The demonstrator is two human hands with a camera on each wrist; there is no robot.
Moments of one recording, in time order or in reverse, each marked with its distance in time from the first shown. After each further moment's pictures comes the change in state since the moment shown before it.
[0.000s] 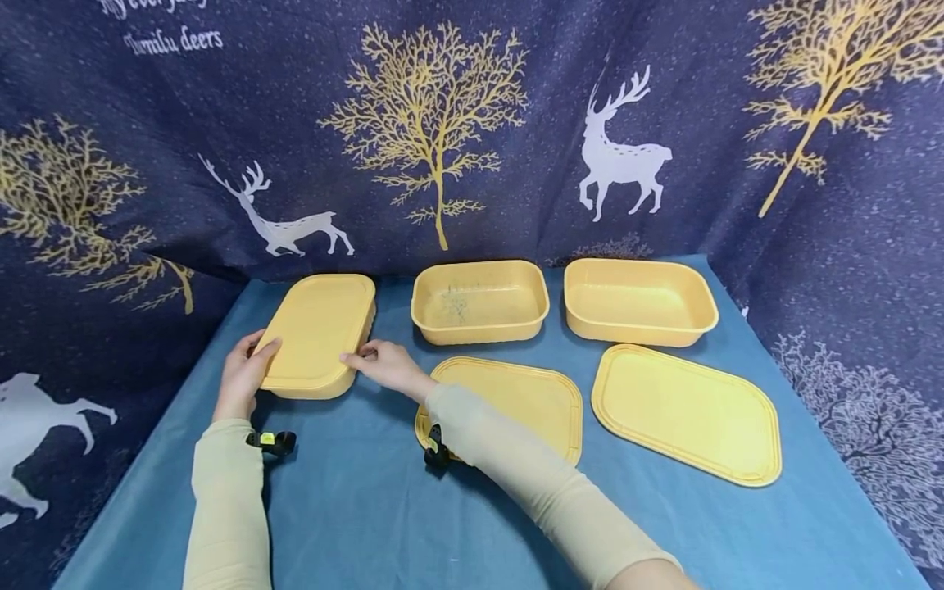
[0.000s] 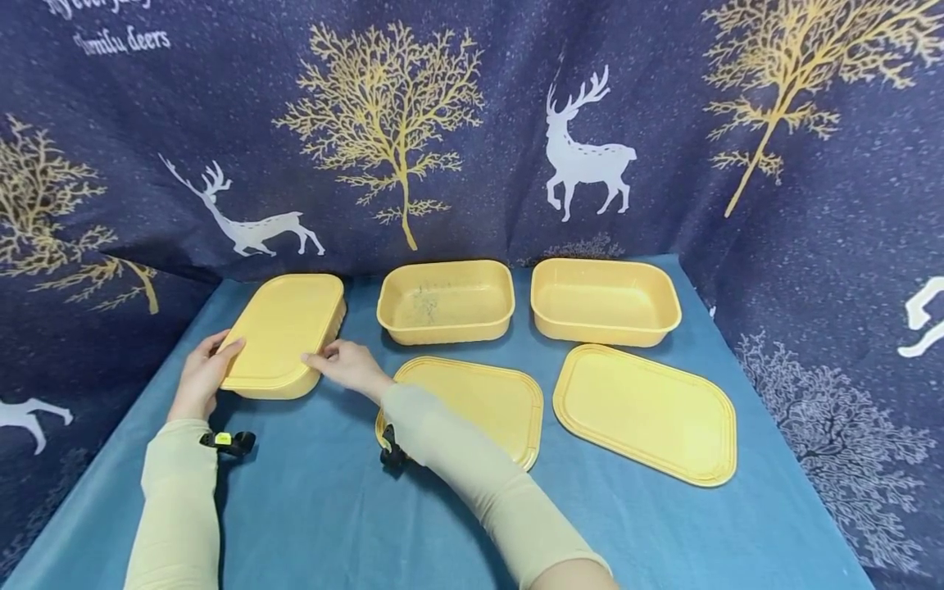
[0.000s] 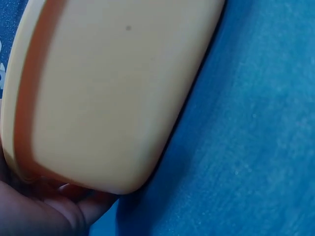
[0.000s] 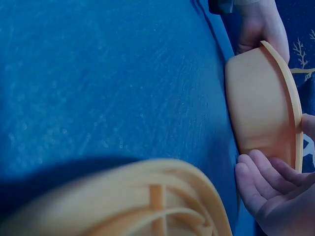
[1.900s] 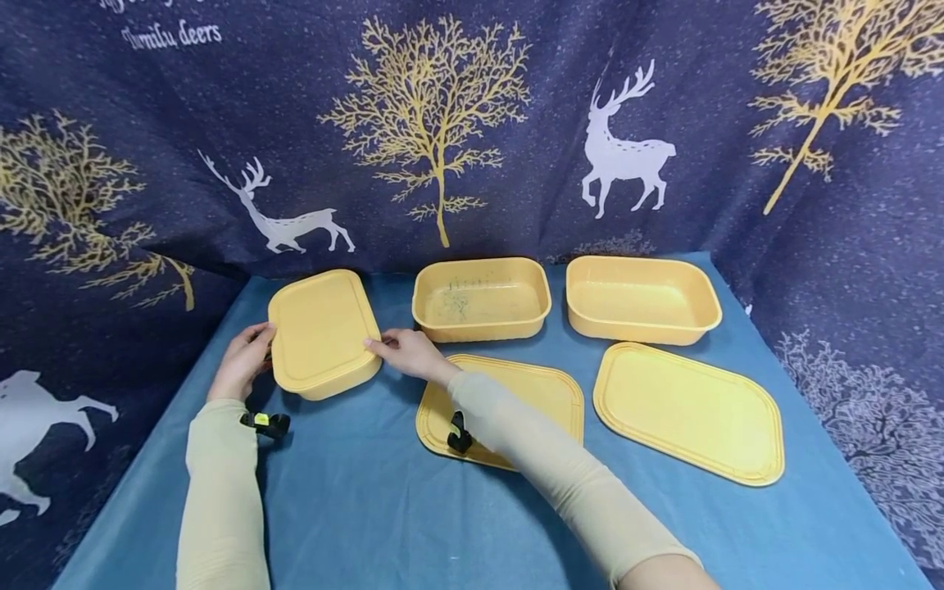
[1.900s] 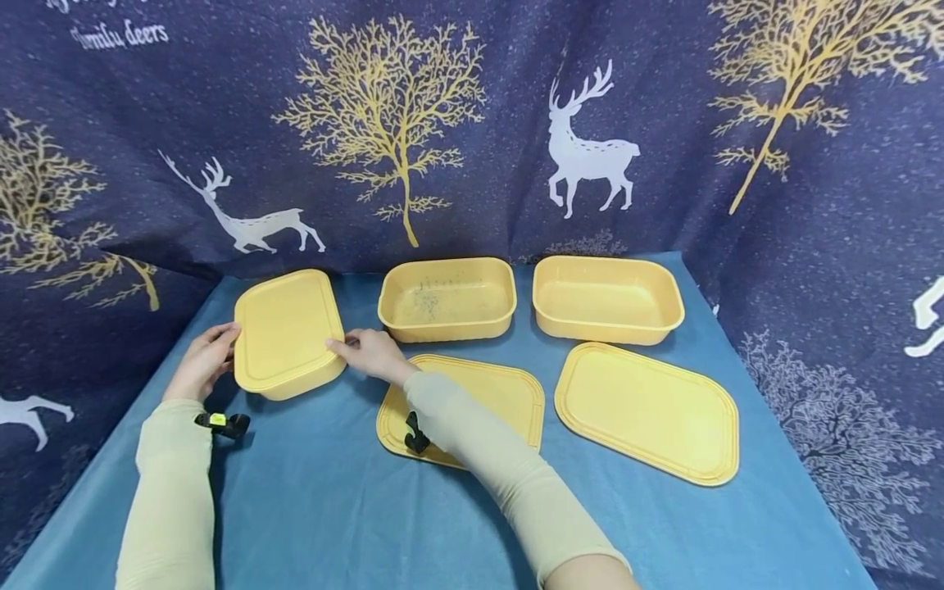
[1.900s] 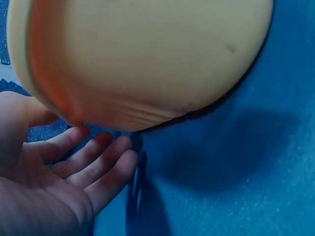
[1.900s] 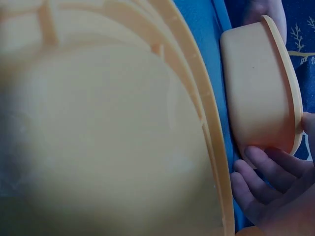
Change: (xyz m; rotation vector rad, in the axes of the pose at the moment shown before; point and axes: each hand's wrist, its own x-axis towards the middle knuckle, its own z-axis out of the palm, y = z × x) left_hand 0.017 0.006 -0.010 0.019 -0.186 0.060; right_hand 0.007 0.012 -0.034 -0.219 0.013 -0.102
